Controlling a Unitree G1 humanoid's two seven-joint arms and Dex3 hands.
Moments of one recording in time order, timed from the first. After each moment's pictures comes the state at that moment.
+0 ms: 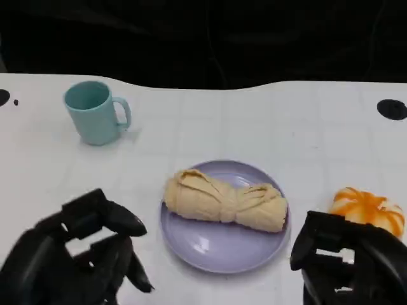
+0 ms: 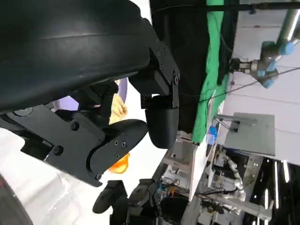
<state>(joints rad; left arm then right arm) 0.44 0.10 0.17 -0.84 -0.55 0.50 -0.27 0.29 -0.24 0.07 -0.88 0.29 0.78 0.19</state>
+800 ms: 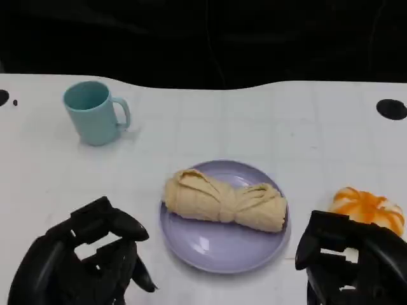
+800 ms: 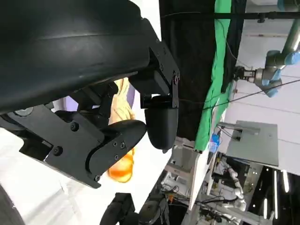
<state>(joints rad) 0.42 0.10 0.10 -0.69 -0.48 0.35 -0.27 0.30 -0.25 0.06 -0.84 0.29 0.72 0.22</state>
